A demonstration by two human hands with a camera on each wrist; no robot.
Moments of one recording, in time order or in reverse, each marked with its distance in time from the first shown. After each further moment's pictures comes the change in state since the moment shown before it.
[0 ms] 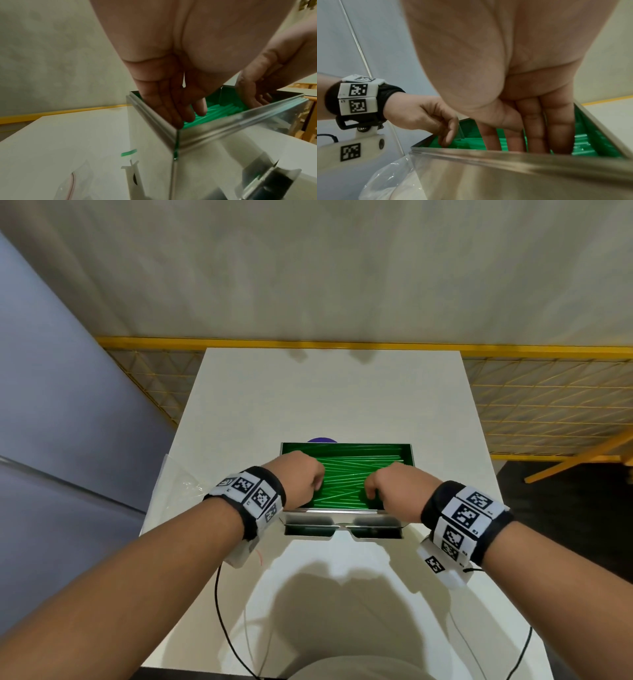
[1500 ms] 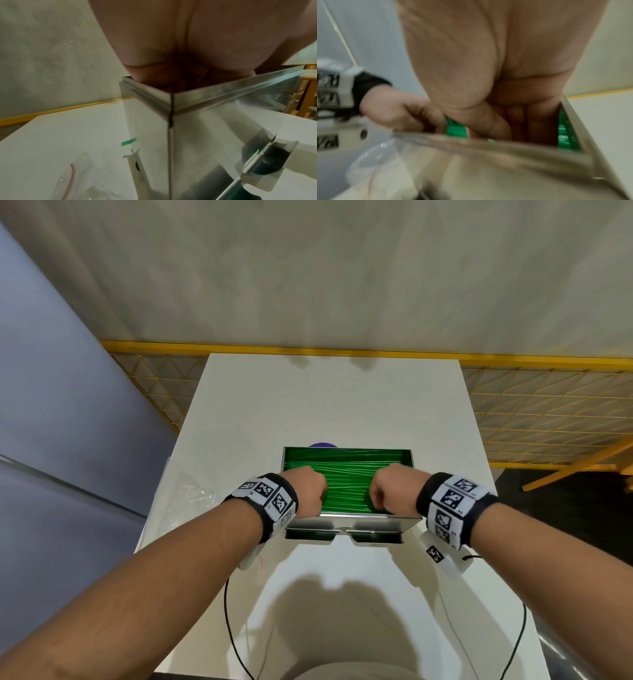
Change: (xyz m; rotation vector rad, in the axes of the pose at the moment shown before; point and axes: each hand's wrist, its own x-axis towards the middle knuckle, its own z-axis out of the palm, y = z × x) left_hand 0.017 -0.002 0.022 0.147 -0.139 -0.002; right_hand 0.009 -0.001 -0.013 0.014 -0.103 -0.032
